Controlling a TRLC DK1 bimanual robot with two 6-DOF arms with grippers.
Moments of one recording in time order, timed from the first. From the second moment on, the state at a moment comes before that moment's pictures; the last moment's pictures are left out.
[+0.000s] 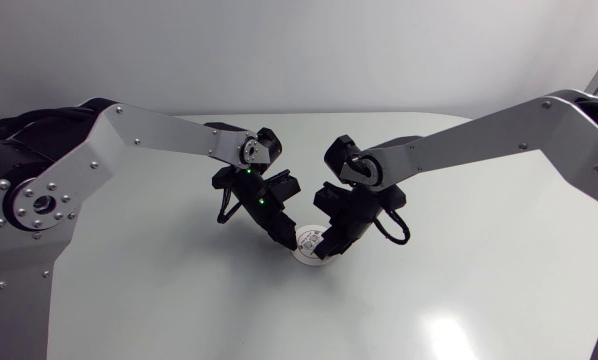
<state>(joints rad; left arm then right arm) -0.48 2.23 1.61 -0.85 0.49 0.50 0.51 2.00 1.27 -0.60 -0.23 -0.29</state>
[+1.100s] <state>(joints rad) -0.57 2.19 1.52 -0.81 0.44 0.46 0.43 2.11 1.44 -0.68 -0.26 -0.31</state>
